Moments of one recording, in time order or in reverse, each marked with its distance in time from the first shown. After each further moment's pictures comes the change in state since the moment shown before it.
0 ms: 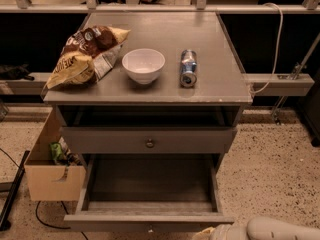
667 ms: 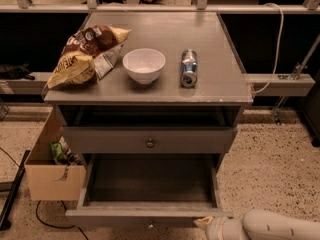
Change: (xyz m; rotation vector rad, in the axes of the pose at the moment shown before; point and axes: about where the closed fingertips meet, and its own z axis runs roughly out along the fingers) arm -0.029 -0.010 -0.003 0.026 -0.013 -0.066
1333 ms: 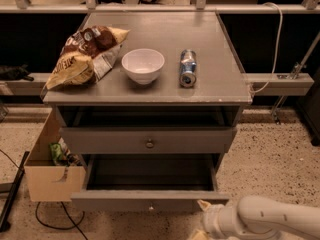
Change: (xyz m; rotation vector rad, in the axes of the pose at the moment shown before) arm -0.036 -0.013 0.000 0.000 -0.003 -0.072
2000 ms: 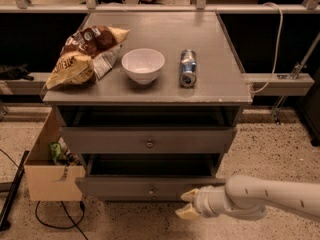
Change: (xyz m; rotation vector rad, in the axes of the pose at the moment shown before) arm -0.028 -0.041 0.020 -0.007 0.013 -0.053
